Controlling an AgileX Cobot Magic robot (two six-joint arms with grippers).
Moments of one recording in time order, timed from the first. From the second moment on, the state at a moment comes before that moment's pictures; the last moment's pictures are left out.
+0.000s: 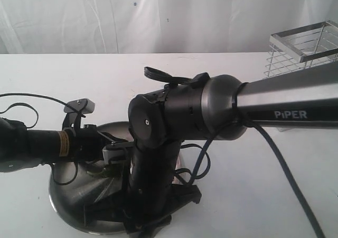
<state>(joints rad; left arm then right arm) -0.18 1.99 -0.73 0.94 -0.72 -1.04 0.93 1.91 -1.24 0.32 0.96 0.40</state>
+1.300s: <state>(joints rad) -0.16 1.83 -0.71 0.99 -0.59 -1.05 0.93 1.92 -1.24 0.25 0.92 0.42</state>
